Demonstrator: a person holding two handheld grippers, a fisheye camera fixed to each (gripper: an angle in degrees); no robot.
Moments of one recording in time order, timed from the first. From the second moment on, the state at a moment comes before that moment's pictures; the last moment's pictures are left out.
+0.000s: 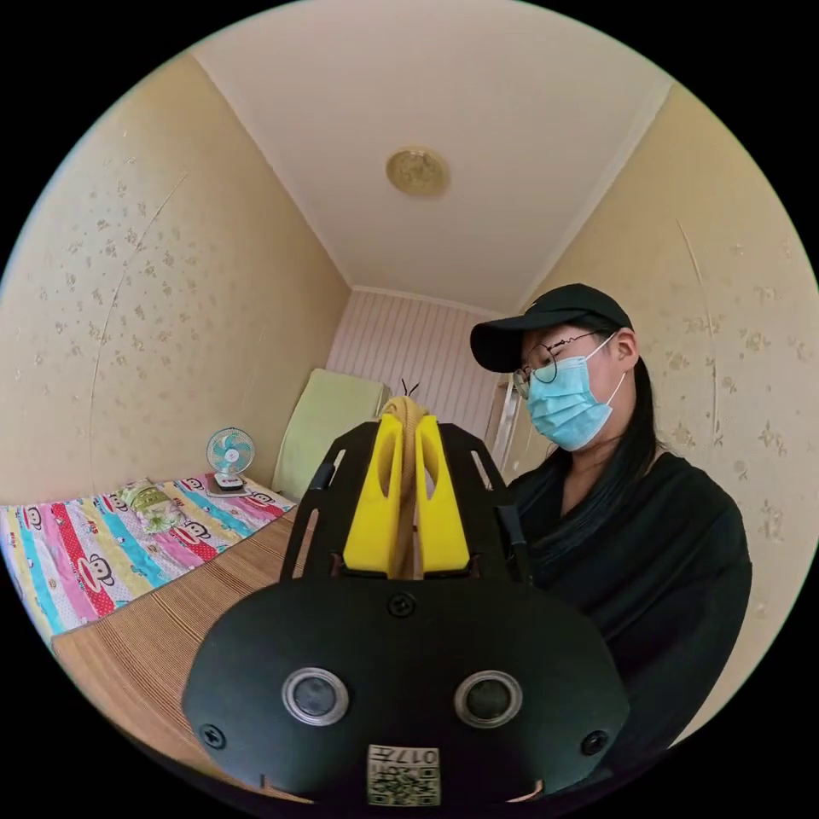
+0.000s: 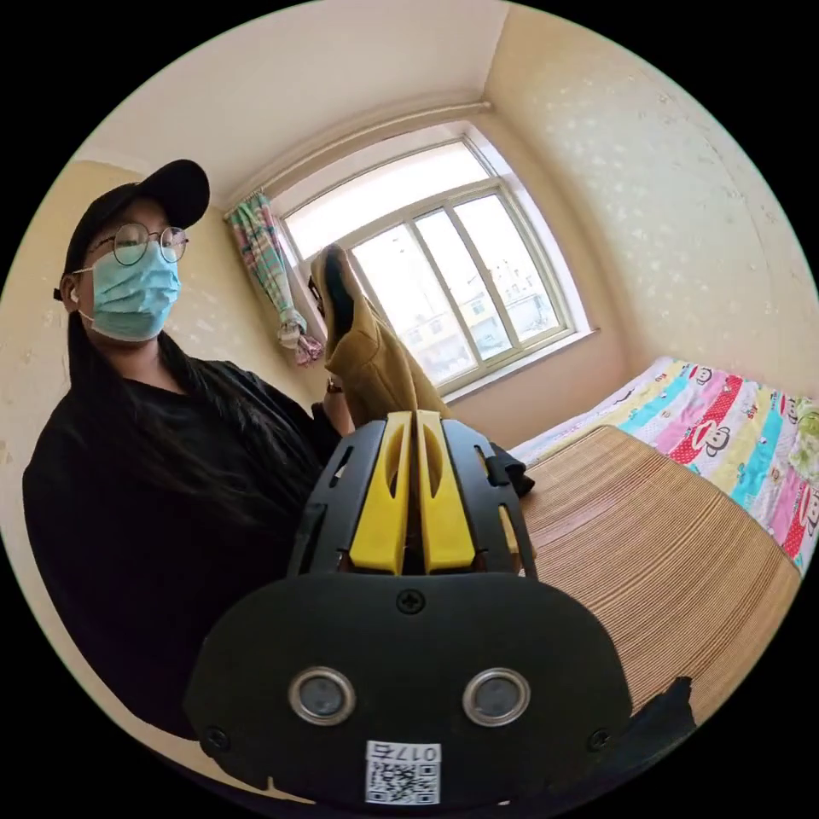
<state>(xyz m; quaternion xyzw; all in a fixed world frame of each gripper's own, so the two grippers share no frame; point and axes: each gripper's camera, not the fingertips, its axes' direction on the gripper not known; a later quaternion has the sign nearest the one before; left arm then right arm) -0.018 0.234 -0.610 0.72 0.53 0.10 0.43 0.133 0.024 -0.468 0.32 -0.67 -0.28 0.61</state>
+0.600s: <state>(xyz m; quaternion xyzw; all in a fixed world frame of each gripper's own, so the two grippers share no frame) -0.232 0.035 -0.643 0.52 0.54 -0.07 0.66 0.227 -0.218 -0.635 0.37 -0.43 -0.18 0.80</state>
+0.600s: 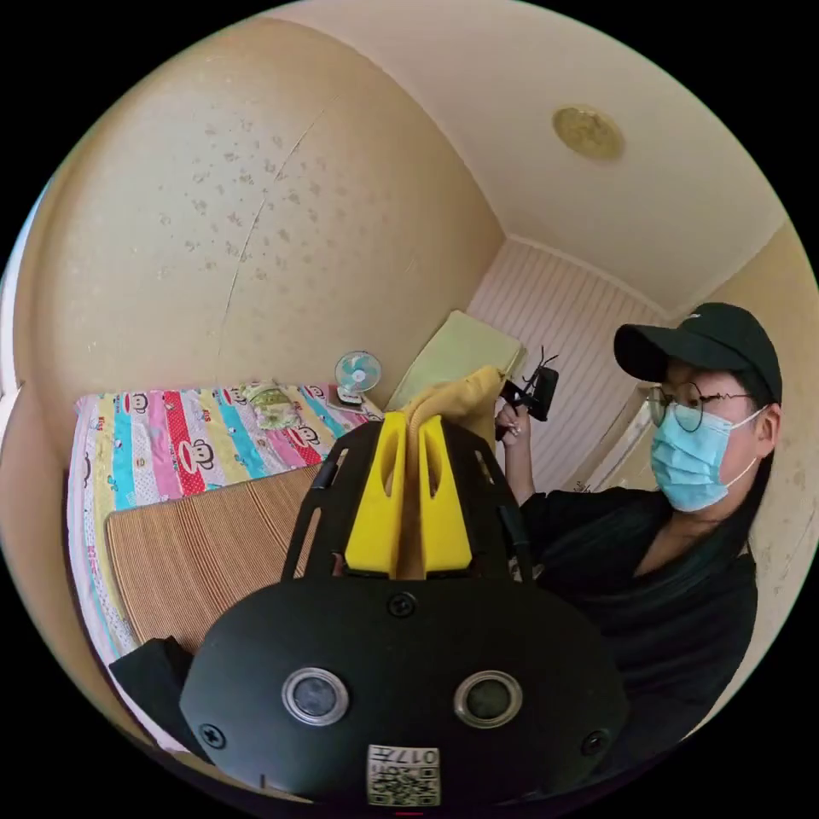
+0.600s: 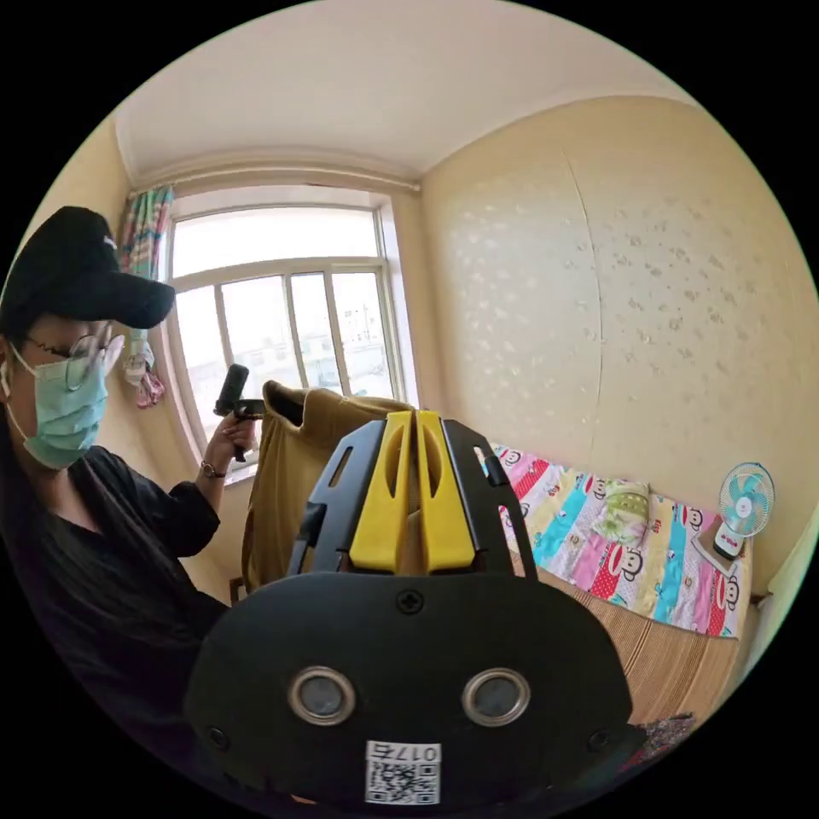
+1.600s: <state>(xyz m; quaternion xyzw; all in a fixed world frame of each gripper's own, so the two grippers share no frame) -0.251 -0.061 -0.073 0.04 0.38 -0.57 0.73 0.056 -0.216 -0.035 -0.14 -0.27 -0.05 0.95</state>
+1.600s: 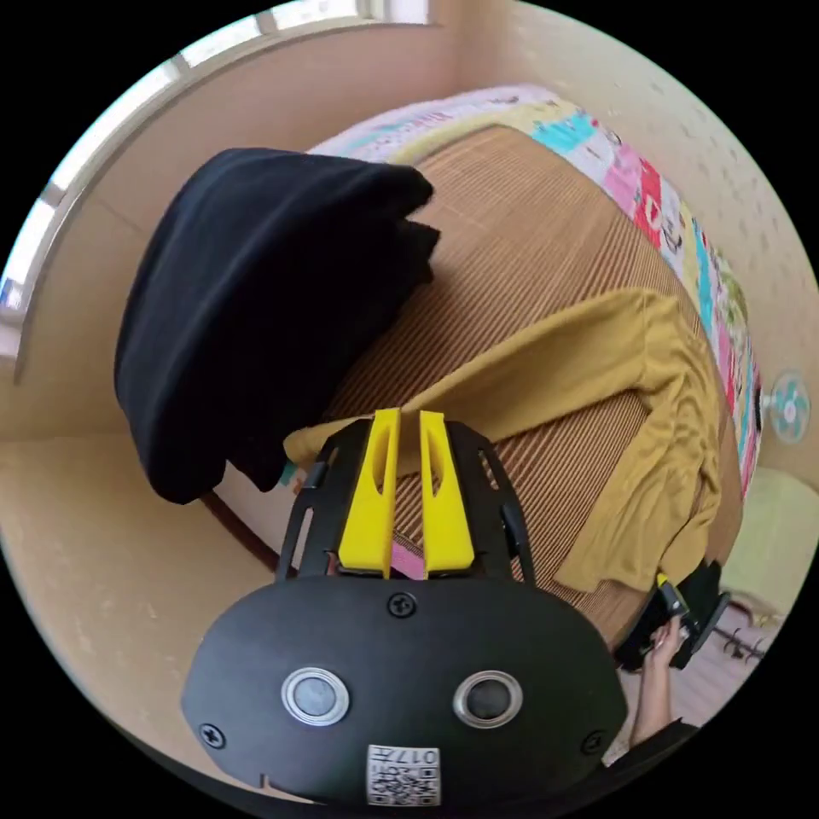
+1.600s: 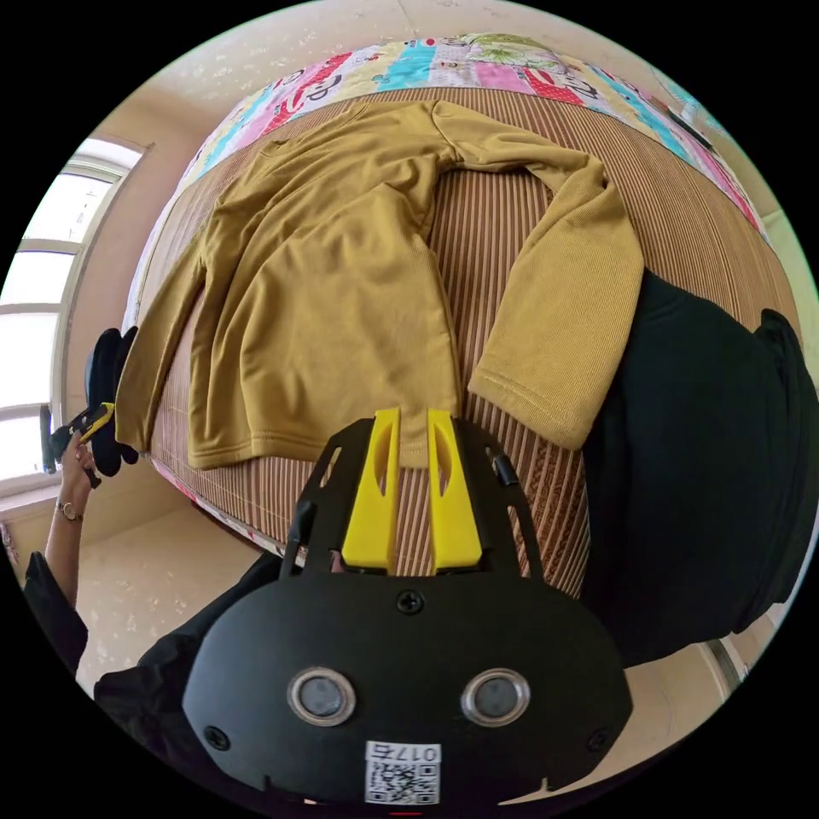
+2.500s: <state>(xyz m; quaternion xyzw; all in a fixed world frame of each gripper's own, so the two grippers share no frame) -0.258 0.025 0.013 0.04 0.66 -0.47 0.58 0.122 -0.108 -0.053 -0.28 -0.15 -0.19 0.93</state>
